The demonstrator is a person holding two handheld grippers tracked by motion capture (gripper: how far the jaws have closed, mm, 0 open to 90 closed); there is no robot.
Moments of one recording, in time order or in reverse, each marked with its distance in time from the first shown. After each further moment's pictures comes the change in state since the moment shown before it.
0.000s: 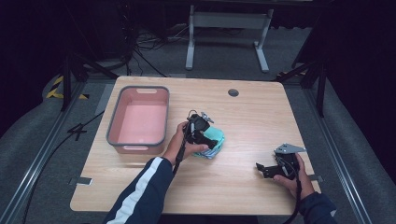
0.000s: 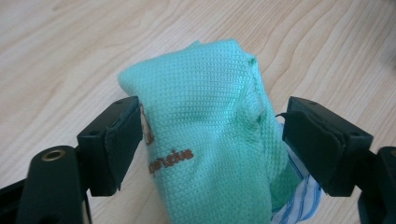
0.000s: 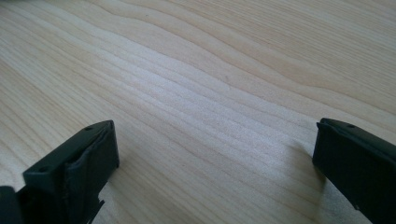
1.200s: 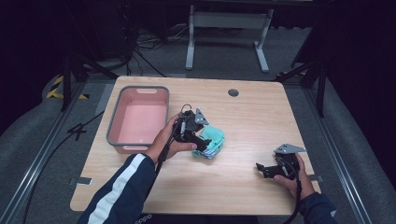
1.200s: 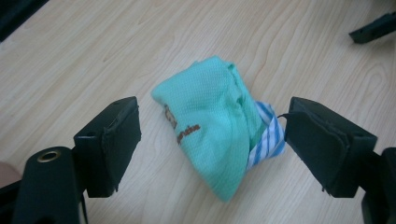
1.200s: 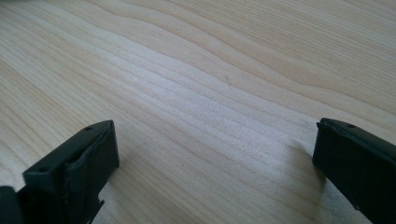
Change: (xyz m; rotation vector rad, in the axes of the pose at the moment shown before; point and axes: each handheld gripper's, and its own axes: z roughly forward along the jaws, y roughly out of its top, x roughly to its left) left arm -0.016 -0.003 -0.076 -0.055 0.076 0.228; right arm 0.000 0.000 0.000 0.000 -0.001 -0.001
